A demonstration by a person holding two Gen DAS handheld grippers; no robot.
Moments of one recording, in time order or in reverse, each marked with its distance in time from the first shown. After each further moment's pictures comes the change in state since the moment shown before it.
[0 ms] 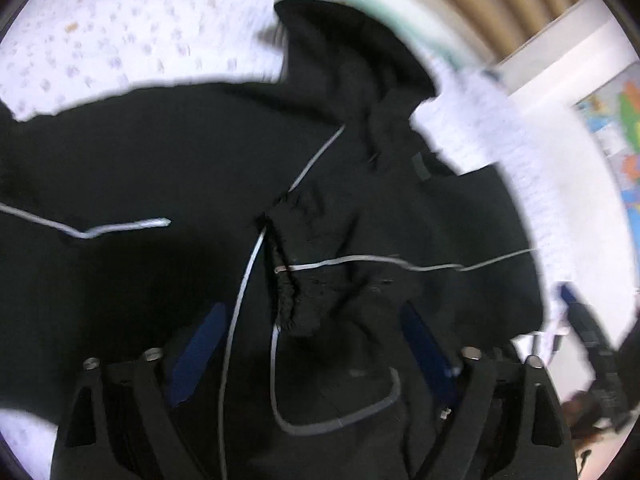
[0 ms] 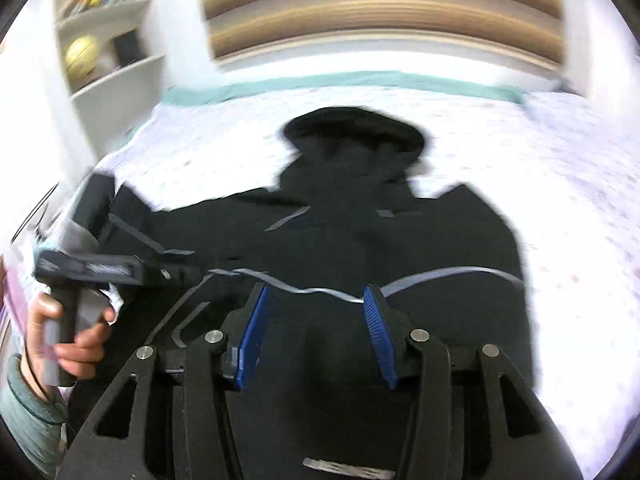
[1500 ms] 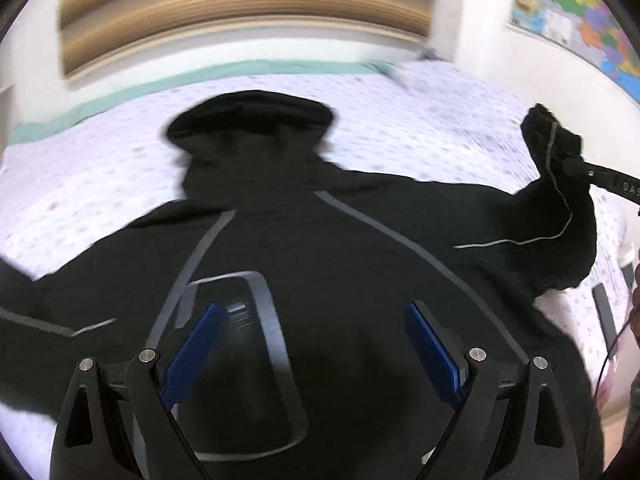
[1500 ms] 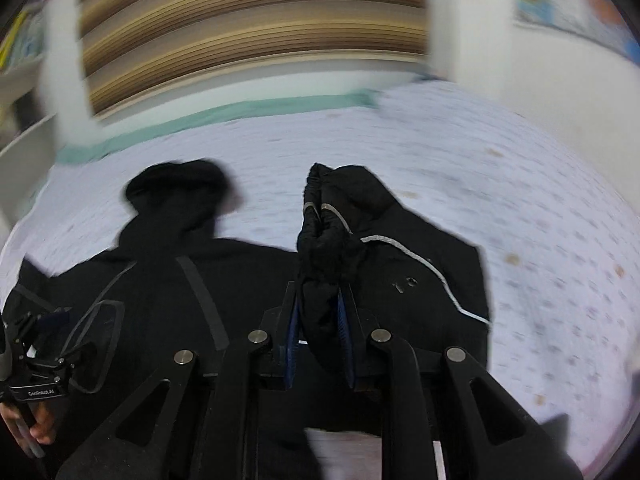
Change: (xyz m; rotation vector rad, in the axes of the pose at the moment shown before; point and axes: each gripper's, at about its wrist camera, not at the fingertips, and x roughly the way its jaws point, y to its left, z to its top) left arm -0.037 -0.139 -0.055 0.387 -0.324 0.256; right arm -0.063 -0.172 0.022 0.134 -0.052 -0.270
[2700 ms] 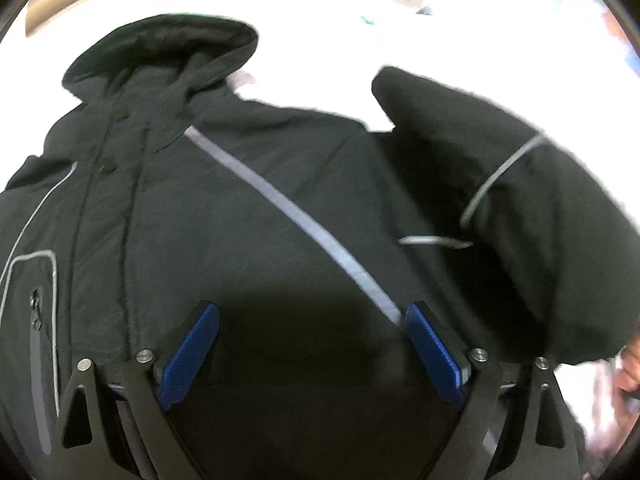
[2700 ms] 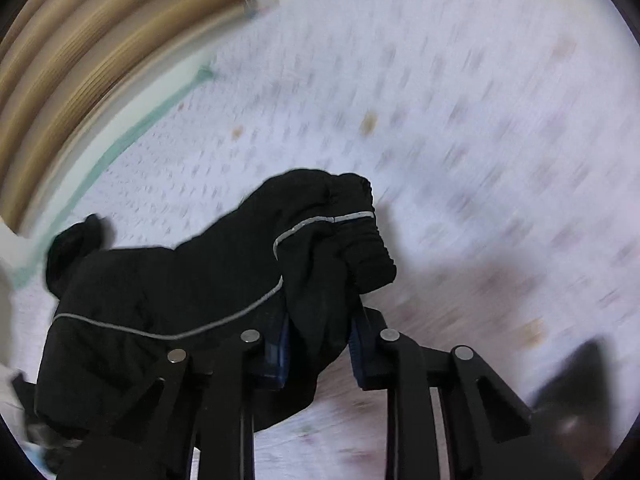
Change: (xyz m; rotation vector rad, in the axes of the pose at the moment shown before) left arm 0.145 -0.138 0.004 -0.061 0.117 -0.107; right arm 0.050 -0.218 -0.082 0.494 0.061 -0.177
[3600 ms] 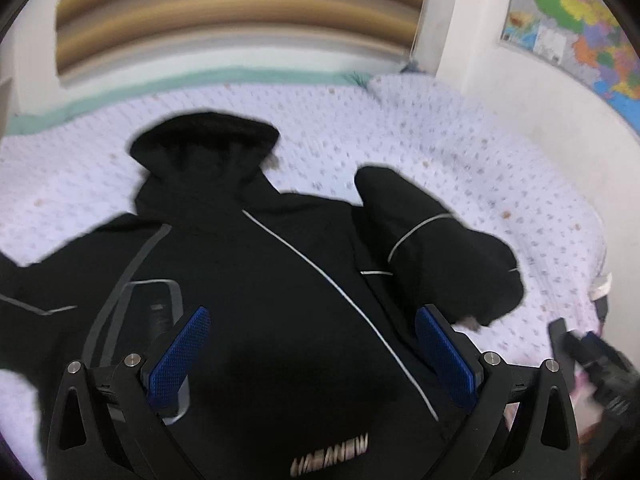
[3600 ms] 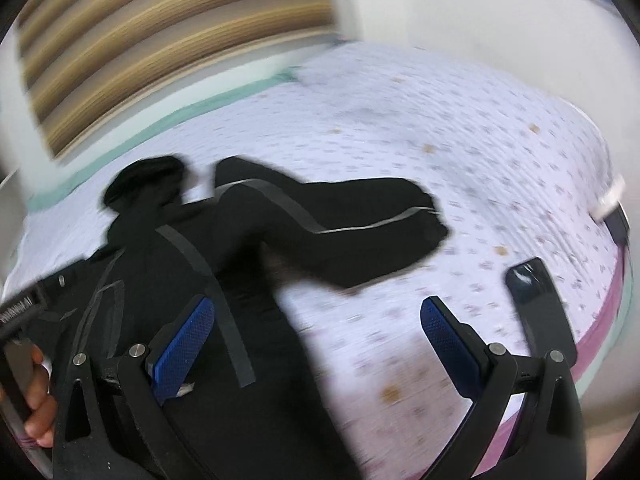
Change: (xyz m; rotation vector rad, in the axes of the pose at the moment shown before) left arm -0.135 -0.004 0.009 0.010 -0.108 0.053; right arm -0.151 0.102 -0.099 -0.158 -0.034 0.012
